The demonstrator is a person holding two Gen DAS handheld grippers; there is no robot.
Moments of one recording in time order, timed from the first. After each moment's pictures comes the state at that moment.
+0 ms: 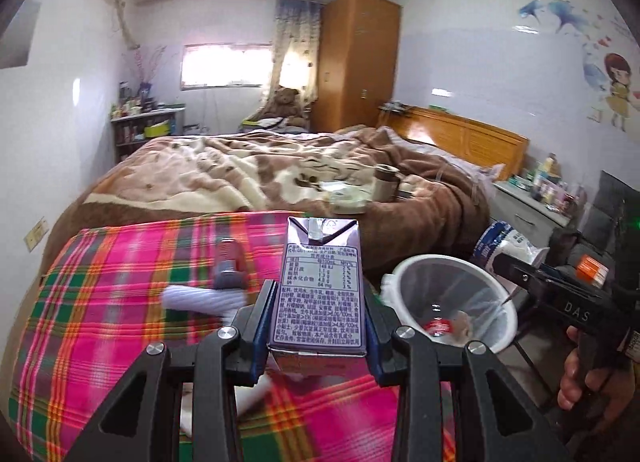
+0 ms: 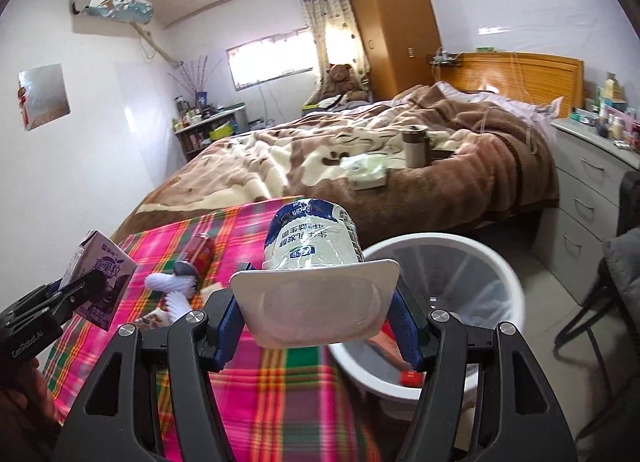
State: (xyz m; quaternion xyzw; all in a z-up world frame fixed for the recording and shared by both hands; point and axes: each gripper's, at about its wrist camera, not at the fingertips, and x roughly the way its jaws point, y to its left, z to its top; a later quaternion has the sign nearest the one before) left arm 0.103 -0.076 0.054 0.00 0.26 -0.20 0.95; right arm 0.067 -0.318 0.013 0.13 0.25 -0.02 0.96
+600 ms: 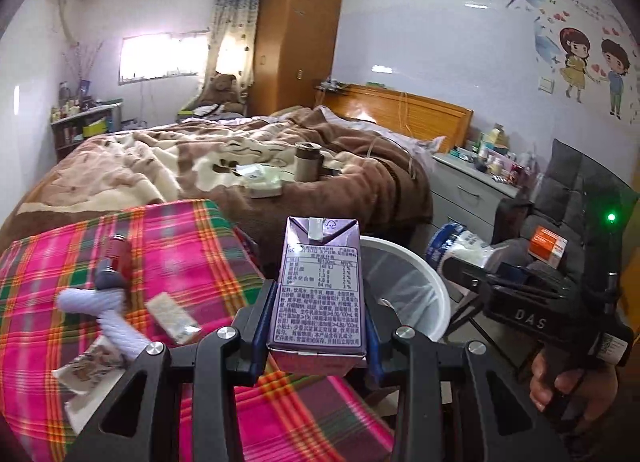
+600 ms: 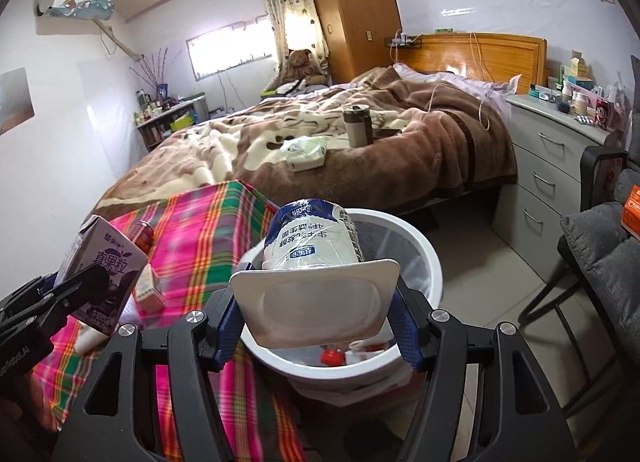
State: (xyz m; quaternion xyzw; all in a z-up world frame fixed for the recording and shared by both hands) left arm 0.092 -0.188 0.033 0.02 0.28 -0.29 0.91; right arm 0.059 -0.377 -0.010 0.13 0.29 -0.07 0.94
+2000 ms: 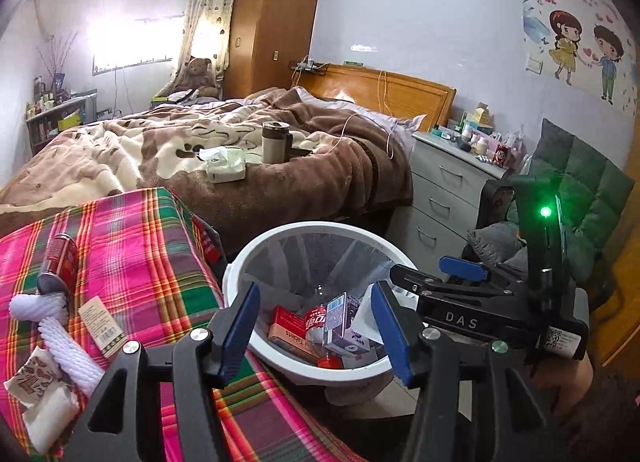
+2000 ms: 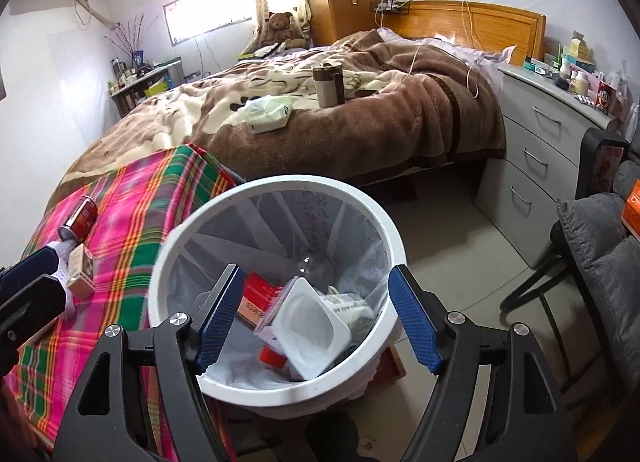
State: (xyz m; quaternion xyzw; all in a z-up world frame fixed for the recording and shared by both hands) left arm 0.106 -0.244 0.013 0.03 0.31 -0.32 0.89; right arm 0.084 -0.416 -0.040 0.12 0.36 -0.09 0.92
